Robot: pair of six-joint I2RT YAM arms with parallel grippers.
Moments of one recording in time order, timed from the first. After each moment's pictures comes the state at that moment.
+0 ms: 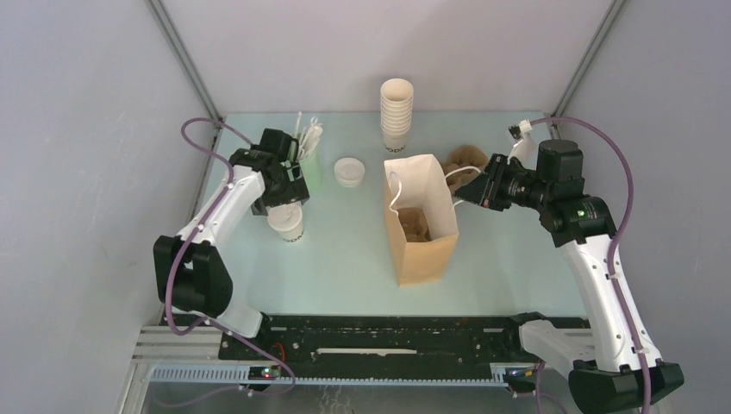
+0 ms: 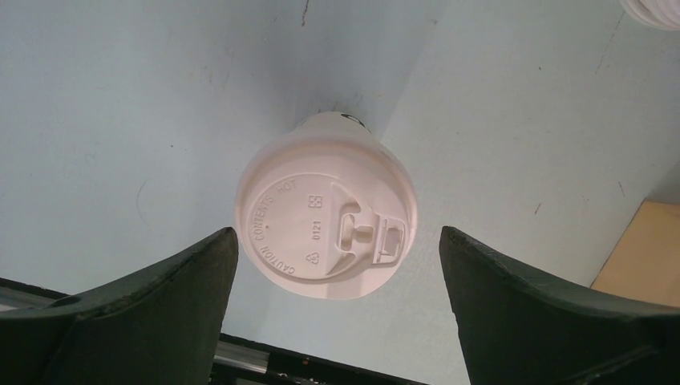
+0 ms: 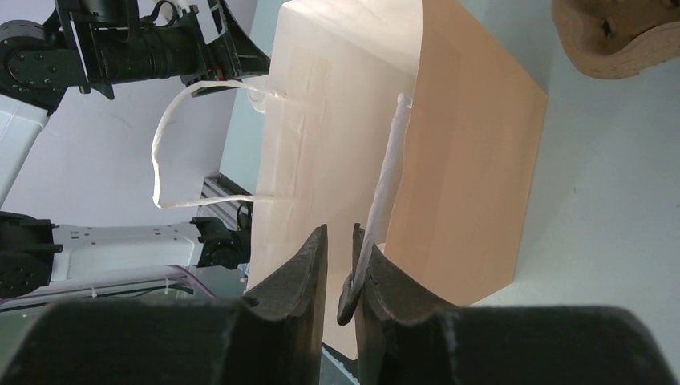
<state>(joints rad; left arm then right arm) -0.21 1.53 1.33 -0.99 -0.23 -0.52 0.16 1.01 1.23 -0.75 -0.61 0.51</state>
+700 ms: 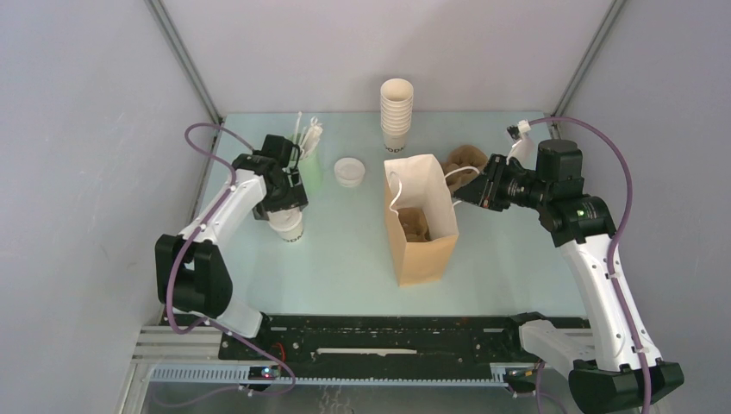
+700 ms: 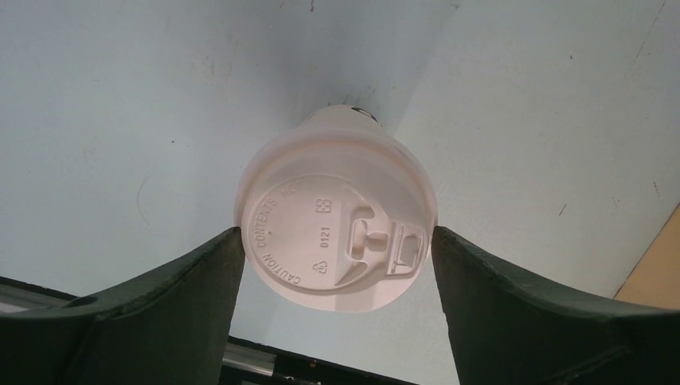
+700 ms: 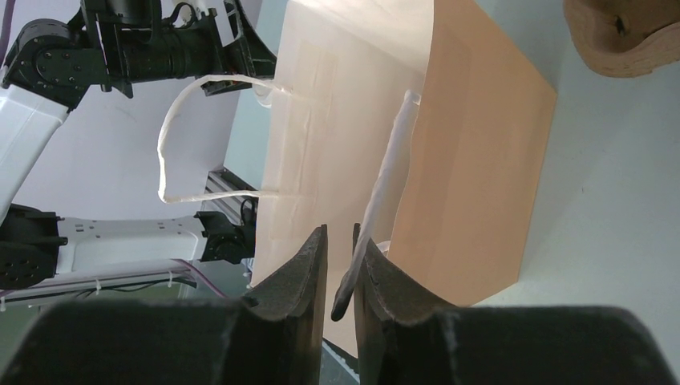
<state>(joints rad) -0.21 1.53 1.27 -0.96 -0.24 -0.51 0.17 1.01 1.23 -0.75 -0.63 0.51</state>
